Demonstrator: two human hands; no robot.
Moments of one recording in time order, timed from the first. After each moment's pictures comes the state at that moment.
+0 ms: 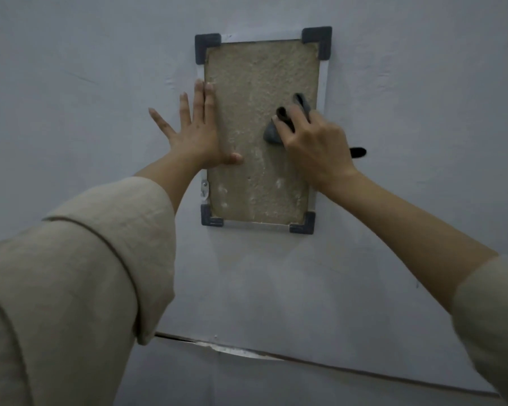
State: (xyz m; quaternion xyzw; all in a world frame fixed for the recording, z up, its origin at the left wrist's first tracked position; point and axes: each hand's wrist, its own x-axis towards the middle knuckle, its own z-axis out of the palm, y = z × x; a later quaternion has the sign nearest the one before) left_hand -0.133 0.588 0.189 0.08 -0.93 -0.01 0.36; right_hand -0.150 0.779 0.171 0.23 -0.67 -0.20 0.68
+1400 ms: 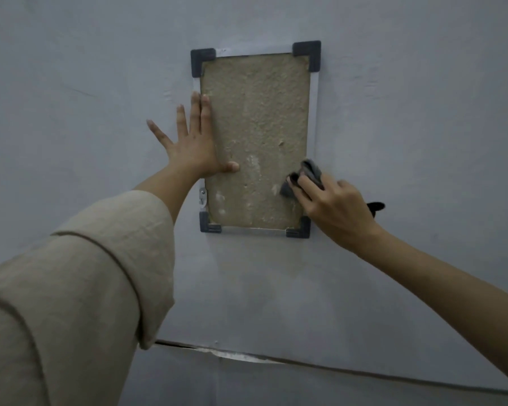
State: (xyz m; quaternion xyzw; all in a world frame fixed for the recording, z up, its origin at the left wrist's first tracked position) left_hand -0.133 0.586 0.188 0.08 -0.93 -0.01 0.36; right_hand -0.142 0.824 0.102 0.25 -0.65 -0.26 0.67
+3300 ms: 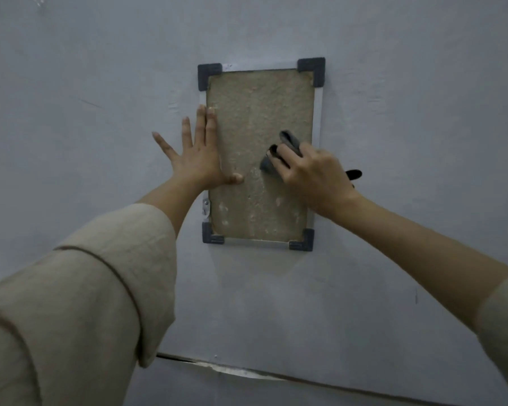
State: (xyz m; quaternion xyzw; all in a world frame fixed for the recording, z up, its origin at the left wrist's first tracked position) left_hand -0.131 0.585 0.187 0.07 -0.93 -0.01 0.37; right_hand -0.154 0.790 0.163 0.28 -0.63 -0.22 0.69
